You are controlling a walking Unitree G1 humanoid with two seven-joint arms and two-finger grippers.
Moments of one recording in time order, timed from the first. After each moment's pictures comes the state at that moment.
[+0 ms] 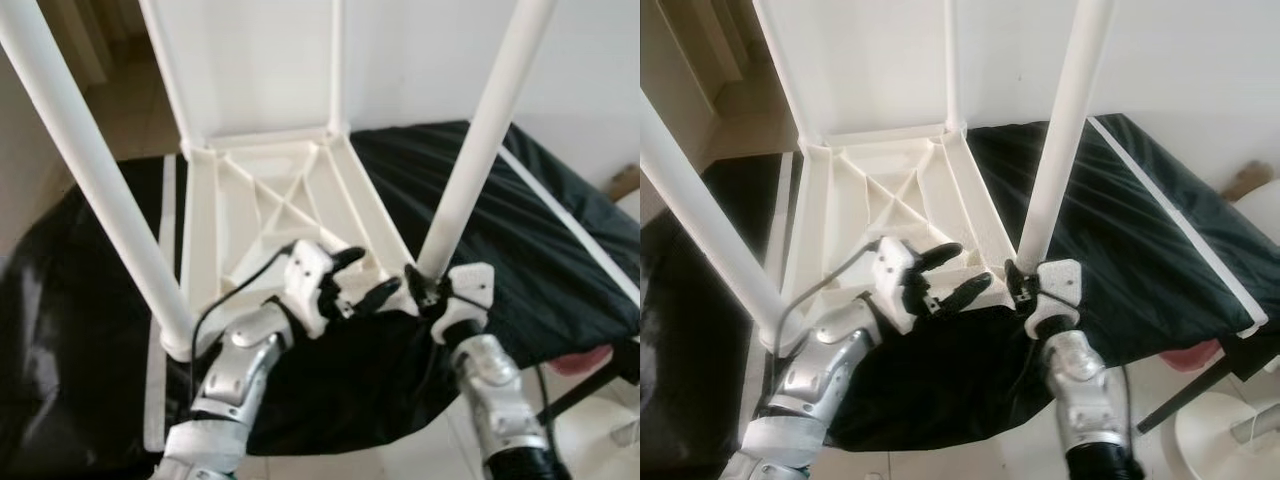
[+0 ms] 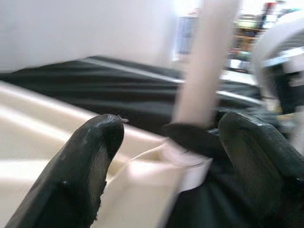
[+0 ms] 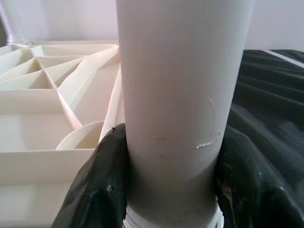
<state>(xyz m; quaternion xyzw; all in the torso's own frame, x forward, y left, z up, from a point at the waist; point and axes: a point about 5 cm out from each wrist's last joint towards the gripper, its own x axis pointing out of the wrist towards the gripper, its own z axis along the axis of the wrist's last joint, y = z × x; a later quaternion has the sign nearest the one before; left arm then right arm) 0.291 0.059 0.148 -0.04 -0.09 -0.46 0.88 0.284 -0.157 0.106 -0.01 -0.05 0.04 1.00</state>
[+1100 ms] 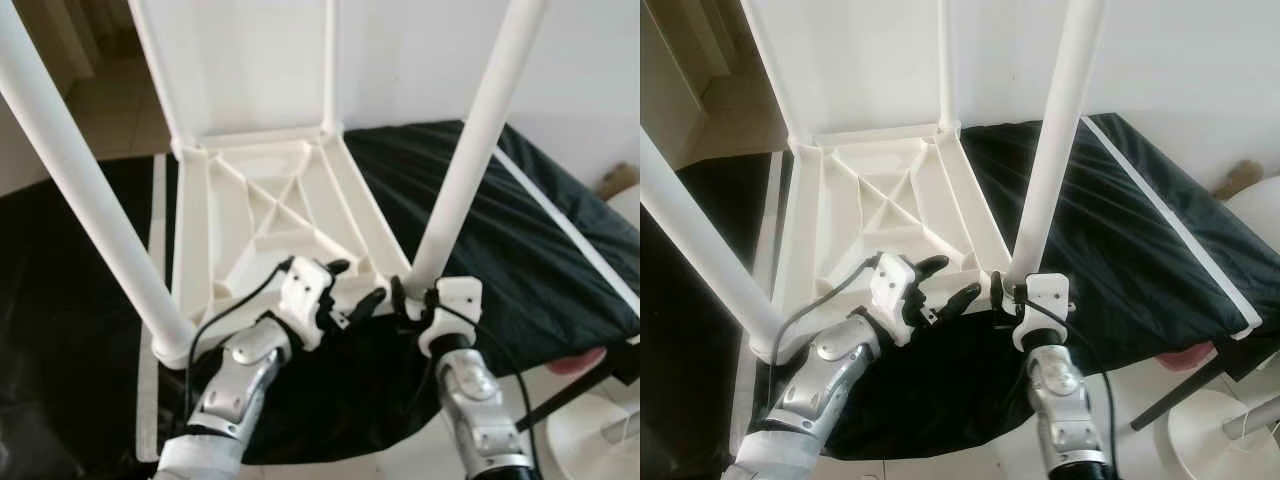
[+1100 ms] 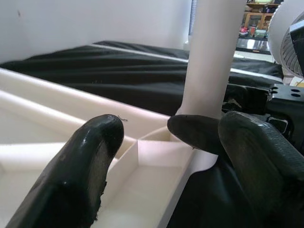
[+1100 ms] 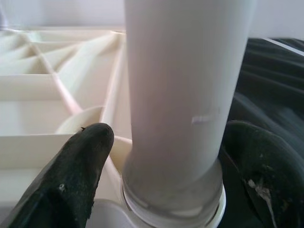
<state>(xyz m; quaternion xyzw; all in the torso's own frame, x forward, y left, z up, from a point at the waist) 0.280 0.052 0.138 0.01 -0.08 -0.44 0.89 0.274 -0.150 0.107 -0.01 -0.05 0.06 1.00</state>
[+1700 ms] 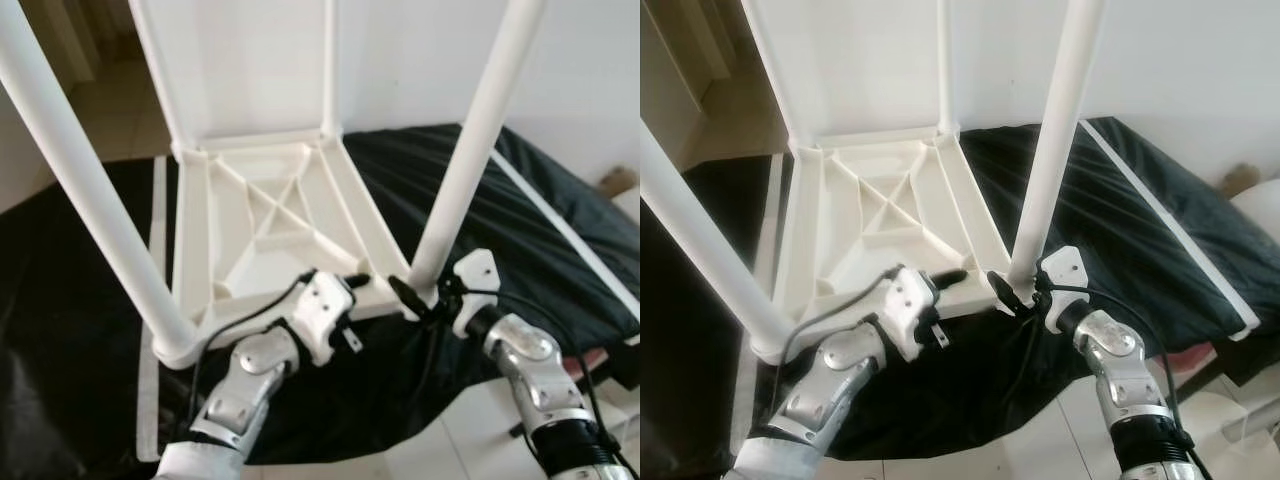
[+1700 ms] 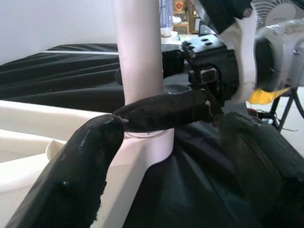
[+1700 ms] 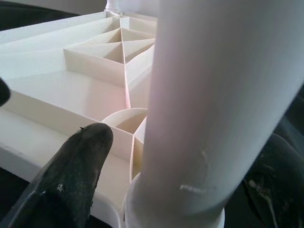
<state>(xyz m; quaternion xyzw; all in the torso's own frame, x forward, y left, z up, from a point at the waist) 0.267 0.040 0.133 0.06 -0.08 -0.51 0.85 0.304 -0.180 0.126 -0.09 -0.03 0.28 0.95</state>
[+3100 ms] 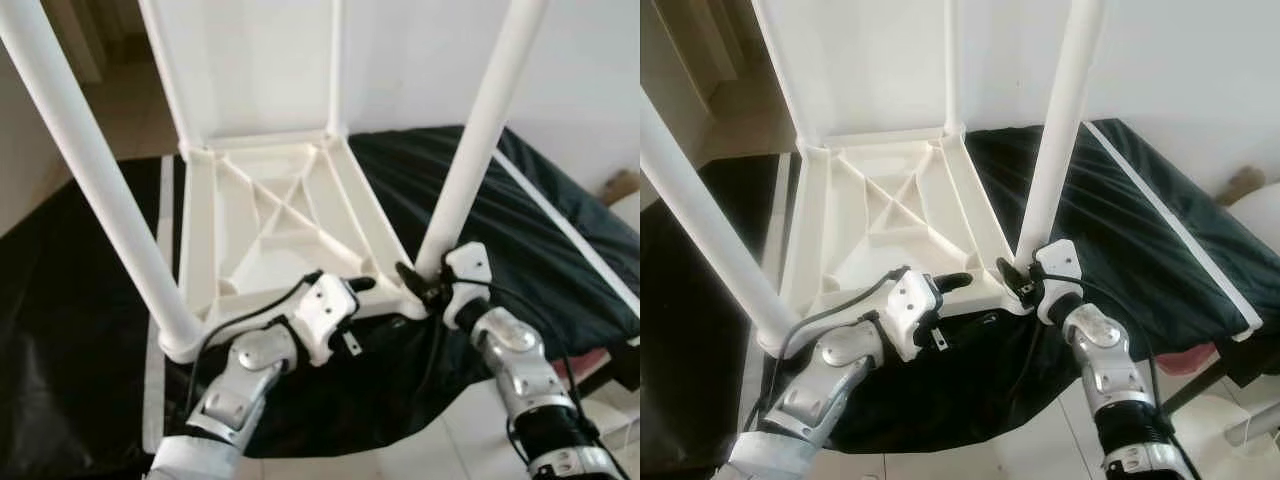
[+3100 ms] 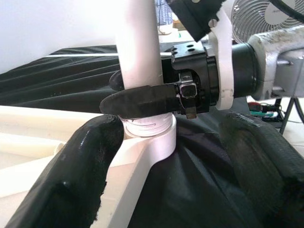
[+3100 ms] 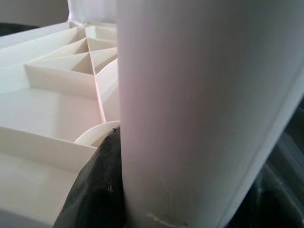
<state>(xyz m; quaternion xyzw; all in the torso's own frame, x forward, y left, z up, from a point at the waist) 0.268 0.040 0.135 0.08 -0.08 -0.52 0.85 0.309 -0.172 0.115 -0.06 -0.03 0.19 0.98</state>
